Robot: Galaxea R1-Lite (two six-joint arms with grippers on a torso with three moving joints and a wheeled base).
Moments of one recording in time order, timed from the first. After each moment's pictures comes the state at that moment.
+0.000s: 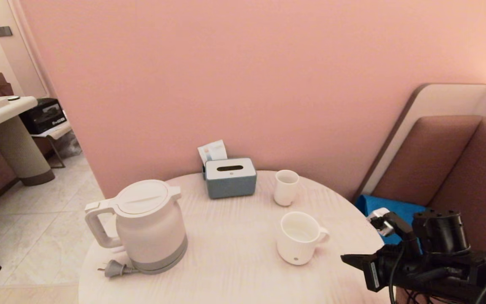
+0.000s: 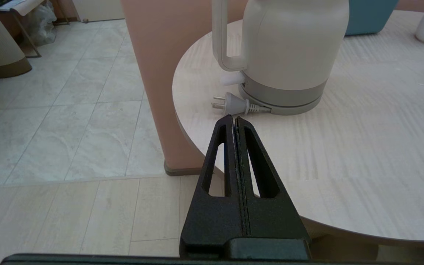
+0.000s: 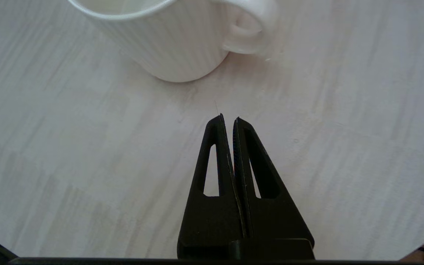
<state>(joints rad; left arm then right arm) 0.00 0.00 -0.04 0.10 0.01 0.00 0.23 1.76 -0.30 -0.77 0.27 0.01</state>
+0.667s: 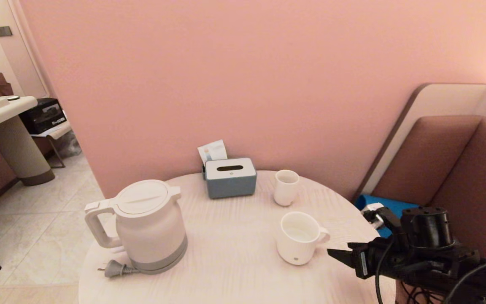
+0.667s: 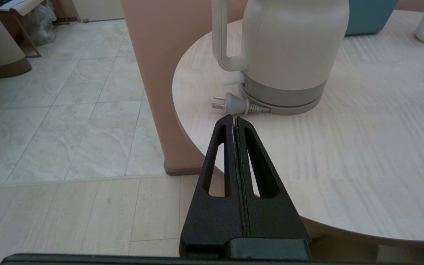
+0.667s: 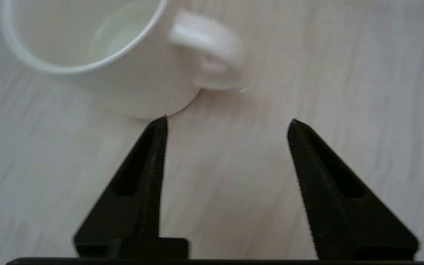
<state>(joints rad) 0.00 0.00 -0.04 0.10 0.01 0.00 0.23 1.87 -0.32 -0.92 0.20 0.05</state>
